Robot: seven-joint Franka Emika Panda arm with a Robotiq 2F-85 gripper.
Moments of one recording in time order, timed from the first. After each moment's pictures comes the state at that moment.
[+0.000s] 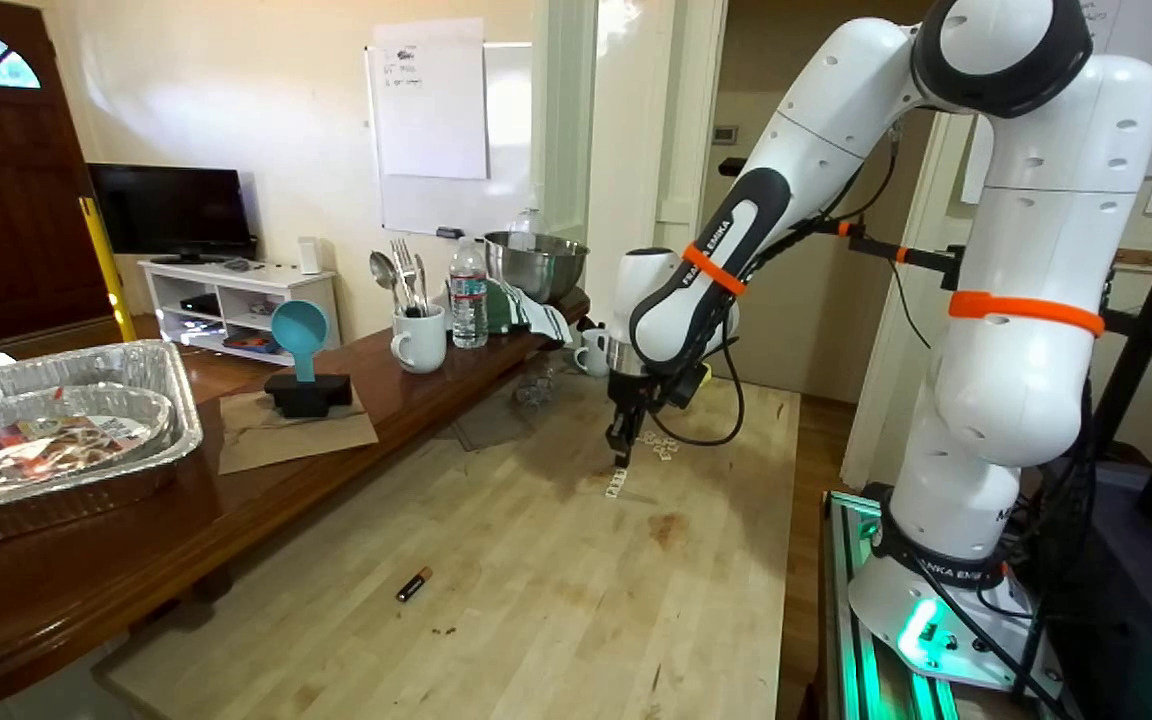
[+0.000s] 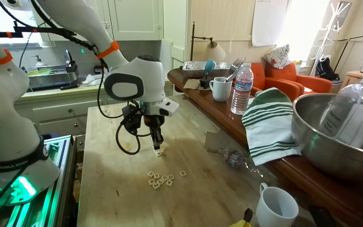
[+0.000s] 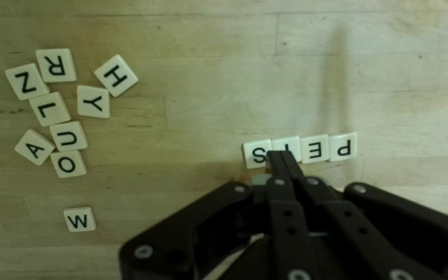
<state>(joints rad) -0.11 0.01 -0.07 -2.67 0.03 2.73 -0.20</state>
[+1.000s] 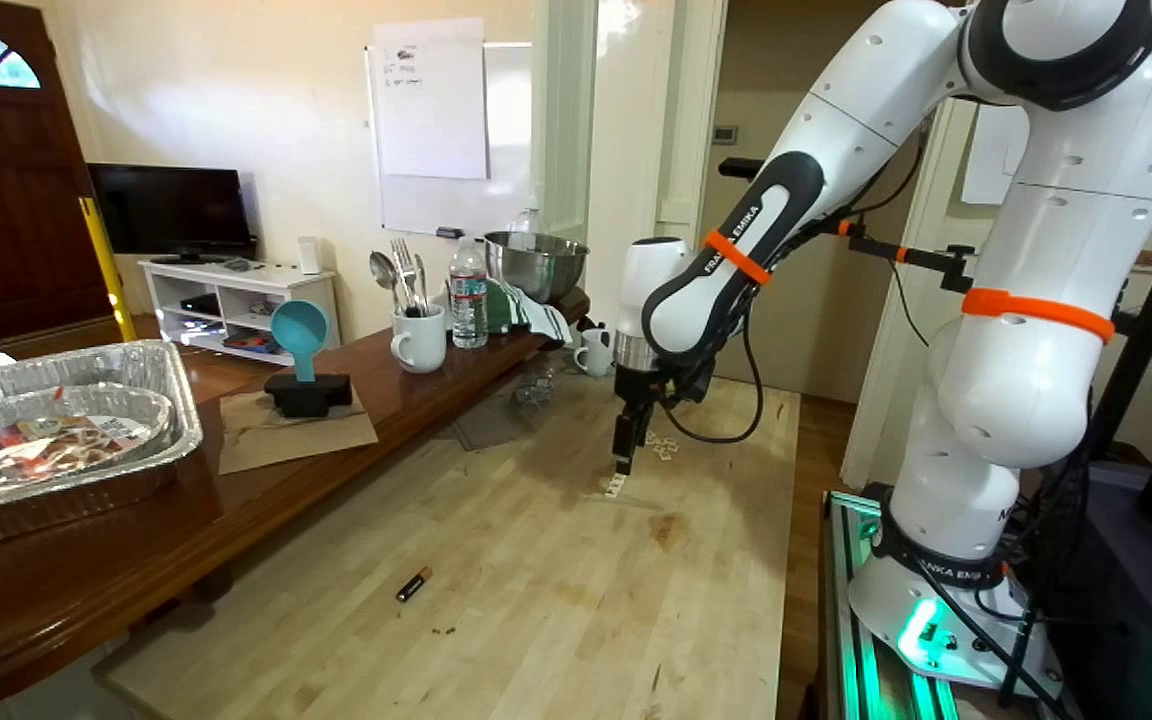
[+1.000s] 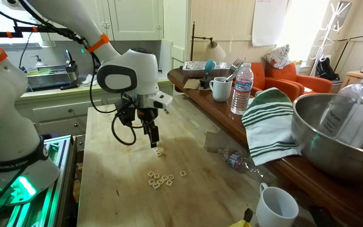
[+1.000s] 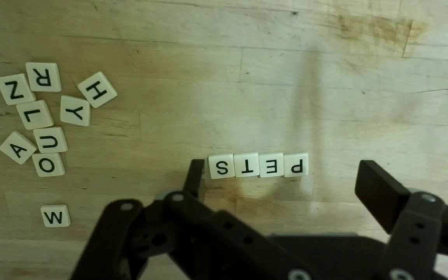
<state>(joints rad) -0.07 -0.10 -0.06 -2.73 0.03 2.66 -0.23</state>
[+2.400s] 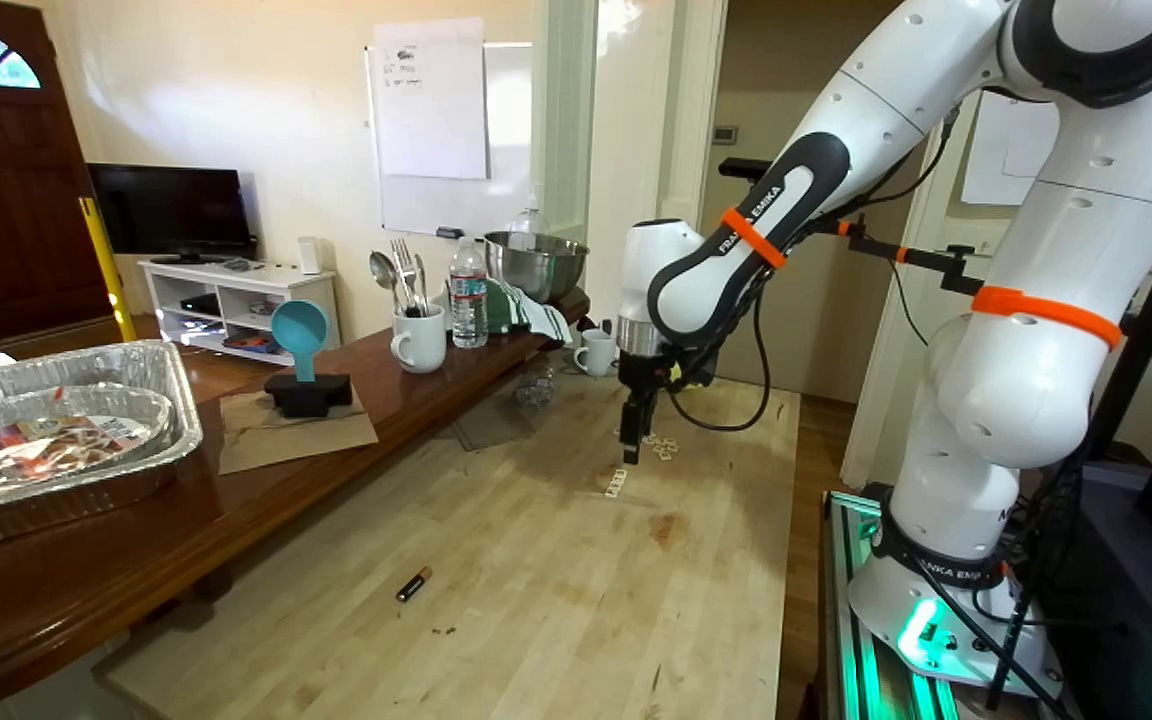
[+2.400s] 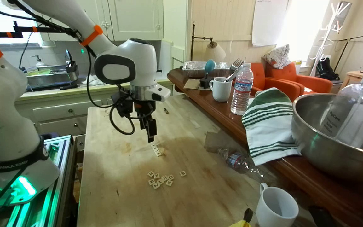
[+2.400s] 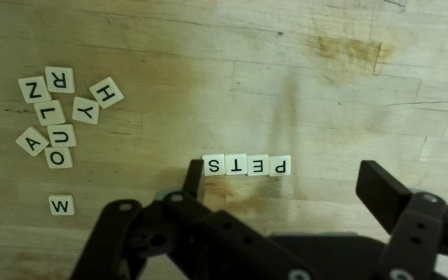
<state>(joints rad) -0.06 -0.18 -0.06 -2.73 0.00 2.55 -0.23</state>
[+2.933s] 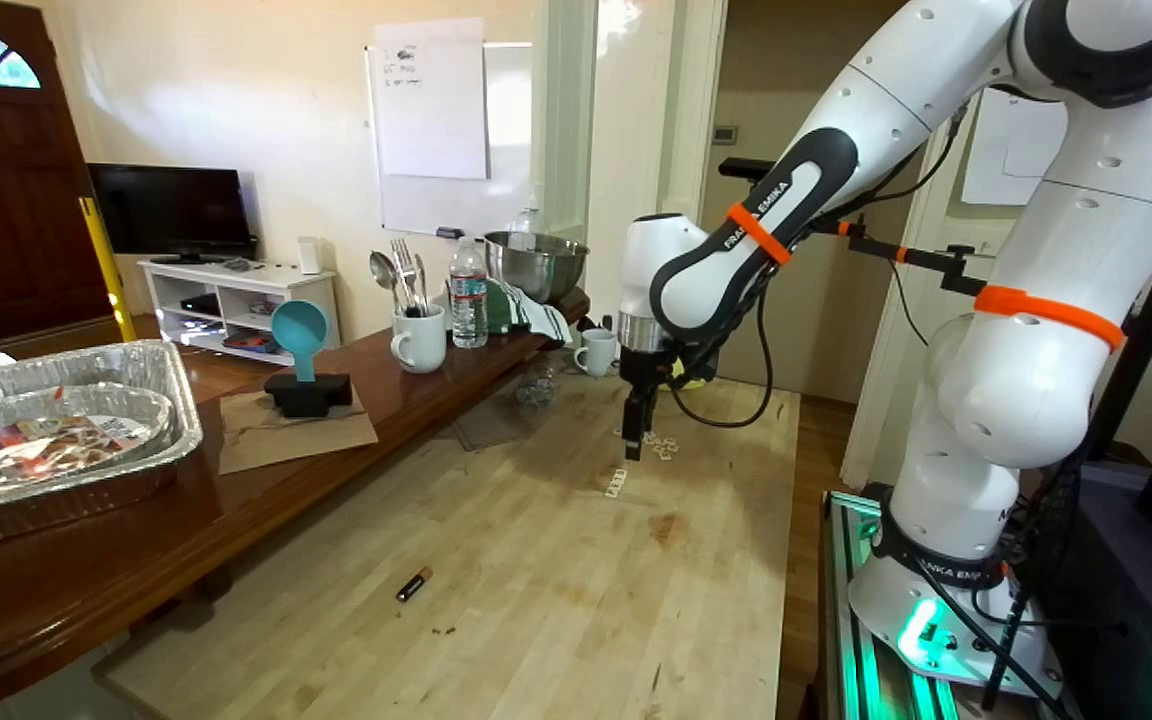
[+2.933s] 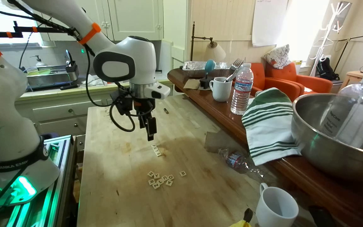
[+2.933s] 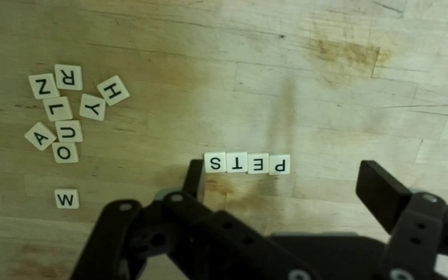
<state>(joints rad) -0.06 -0.21 -0.06 -2.73 -0.02 2.52 -0.23</state>
